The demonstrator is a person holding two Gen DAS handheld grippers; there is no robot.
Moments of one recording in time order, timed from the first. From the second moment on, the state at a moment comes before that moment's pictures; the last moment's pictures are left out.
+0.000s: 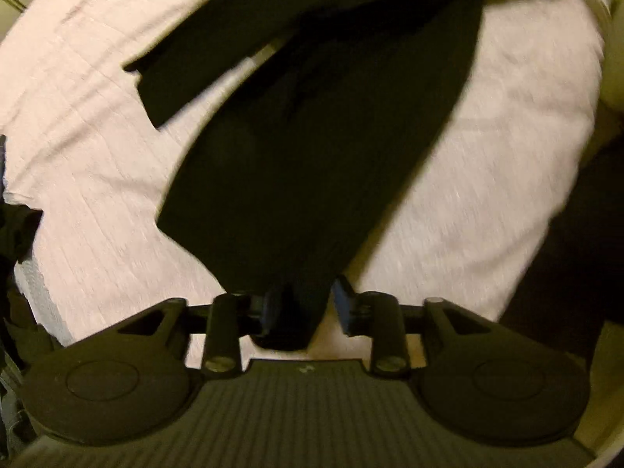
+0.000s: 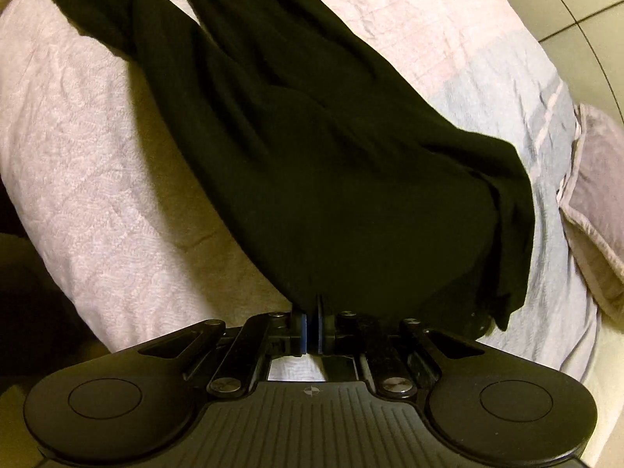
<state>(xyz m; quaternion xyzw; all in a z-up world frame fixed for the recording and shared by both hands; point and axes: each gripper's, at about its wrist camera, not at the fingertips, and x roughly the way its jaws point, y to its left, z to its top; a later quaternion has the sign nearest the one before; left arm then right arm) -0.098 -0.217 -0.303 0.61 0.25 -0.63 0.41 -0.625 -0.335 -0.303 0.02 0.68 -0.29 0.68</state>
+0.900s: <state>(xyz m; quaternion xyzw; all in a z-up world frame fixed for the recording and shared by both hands) -0.041 -0.323 -0.234 0.57 0.13 -0.69 0.42 -0.622 -0.385 -0.271 -0.01 0.69 -0.31 0.66</state>
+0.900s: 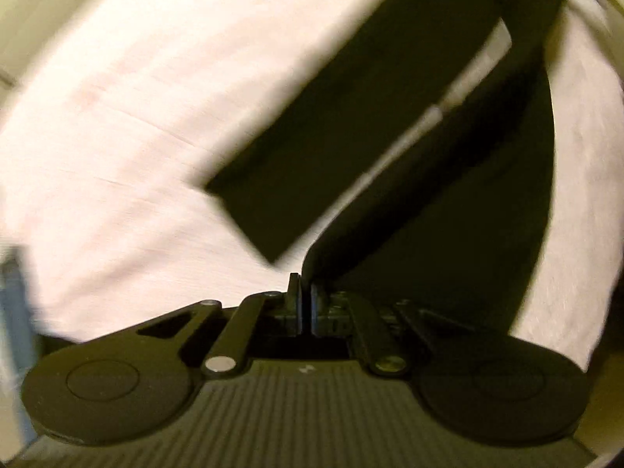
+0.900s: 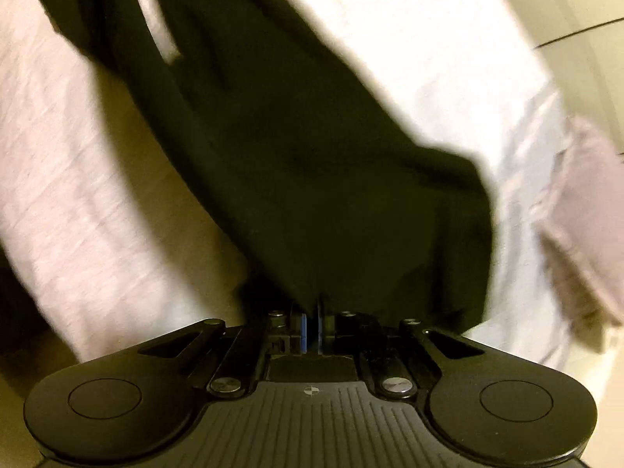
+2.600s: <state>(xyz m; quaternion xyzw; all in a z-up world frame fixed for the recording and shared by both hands) -0.288 -0.241 -0.234 0.73 0.12 -0.60 0.29 -0.987 -0.354 -0.368 0.65 -0.01 -0.58 0.49</state>
